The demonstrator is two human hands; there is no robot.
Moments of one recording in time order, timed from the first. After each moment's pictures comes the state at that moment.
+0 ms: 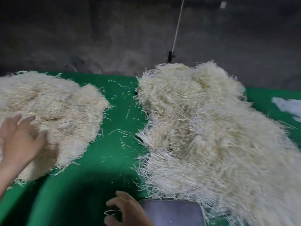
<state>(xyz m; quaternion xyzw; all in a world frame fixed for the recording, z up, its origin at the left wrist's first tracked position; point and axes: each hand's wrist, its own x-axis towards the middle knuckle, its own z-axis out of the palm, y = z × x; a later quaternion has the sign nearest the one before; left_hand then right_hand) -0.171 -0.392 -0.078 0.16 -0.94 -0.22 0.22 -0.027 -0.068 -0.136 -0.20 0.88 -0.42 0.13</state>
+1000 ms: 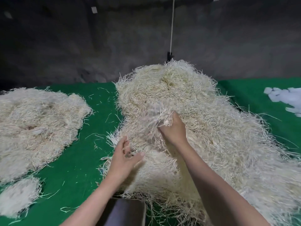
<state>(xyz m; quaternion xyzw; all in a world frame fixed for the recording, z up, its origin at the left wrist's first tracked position) -0.089 0.040 -0.059 0.04 -0.82 -0.58 0.01 -0.176 0.211 -0.045 0.05 0.83 -0.55 -0.10</state>
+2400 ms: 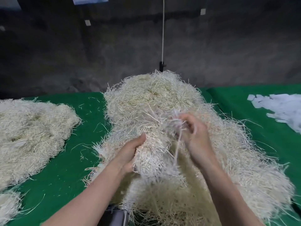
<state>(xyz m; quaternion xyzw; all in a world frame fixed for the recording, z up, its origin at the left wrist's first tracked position) -0.123 0.121 -0.011 0.05 -0.57 -0.79 -0.22 -0.084 0.296 0.036 -0.06 0.70 -0.69 -0.14</state>
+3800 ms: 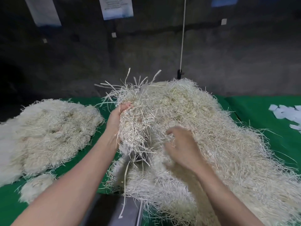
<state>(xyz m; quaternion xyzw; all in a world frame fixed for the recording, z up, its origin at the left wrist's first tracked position) -0.097 0.074 0.084 0.12 -0.67 -0.72 0.14 -0.100 0.259 -0.019 -0.14 0.92 -0.32 -0.16</state>
